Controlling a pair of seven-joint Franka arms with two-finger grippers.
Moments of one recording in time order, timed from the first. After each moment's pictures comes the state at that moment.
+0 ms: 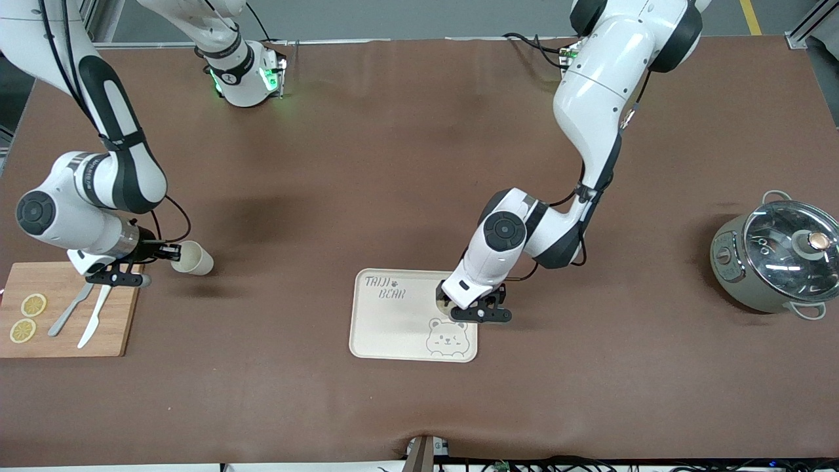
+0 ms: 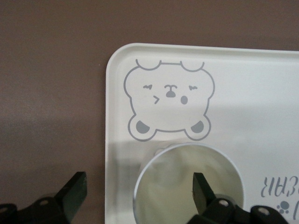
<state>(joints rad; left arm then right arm) -0.50 0.89 -0.09 -1.33 0.08 2.43 -0.57 -0.14 0.35 0.00 -2.02 0.04 2.26 -0.09</state>
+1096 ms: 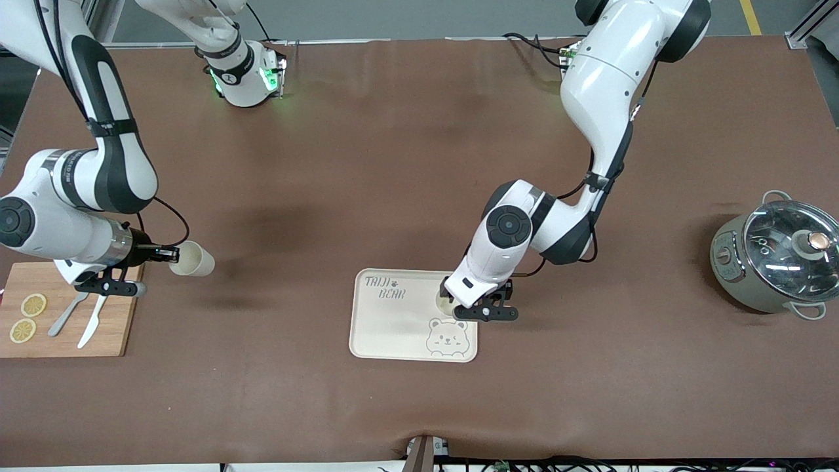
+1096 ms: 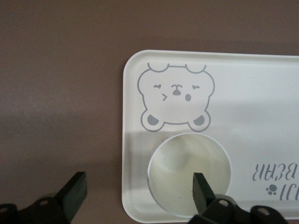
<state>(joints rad) -0.50 0.82 -0.09 -1.32 0.08 2.29 -0.57 -0.05 0.33 0.00 -1.84 0.04 2.04 0.06</state>
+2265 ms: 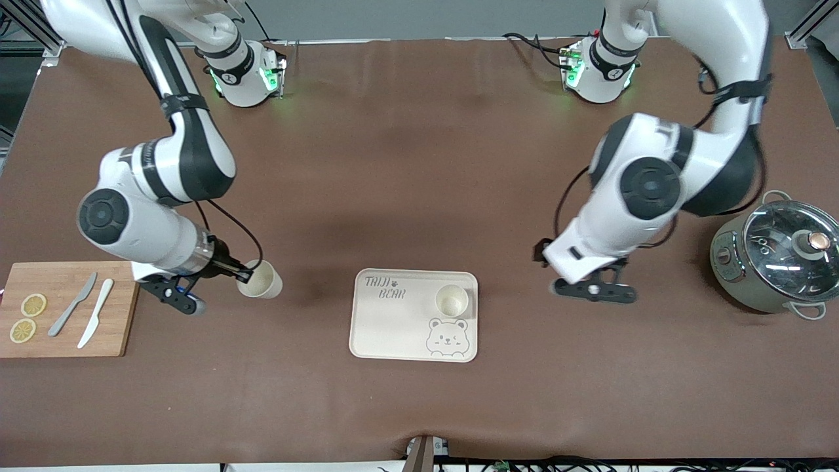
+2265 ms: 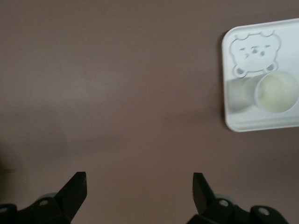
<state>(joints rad) -0.27 0.43 -0.09 -1.41 0.08 1.80 -0.20 0.23 0.42 0.01 -1.63 0.10 2.01 0.73</state>
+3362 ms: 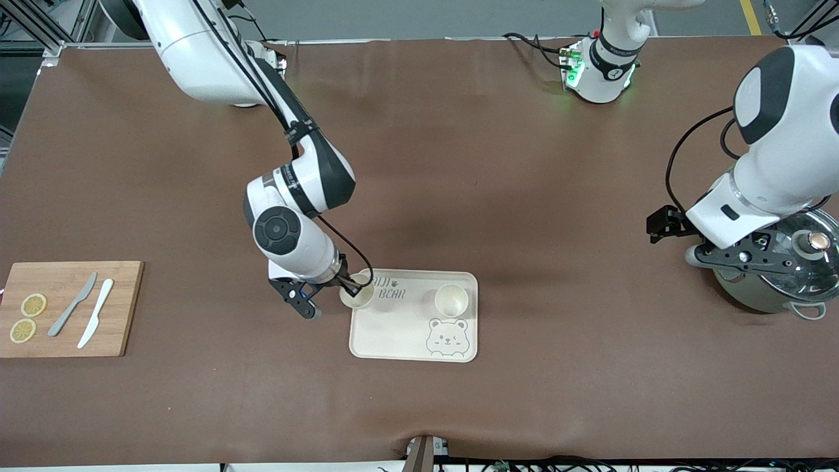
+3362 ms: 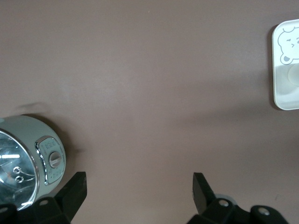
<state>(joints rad) -0.08 0.20 -0.09 -1.55 0.07 1.76 0.00 0.48 0.70 0.01 -1.41 0.10 2.15 1.18</state>
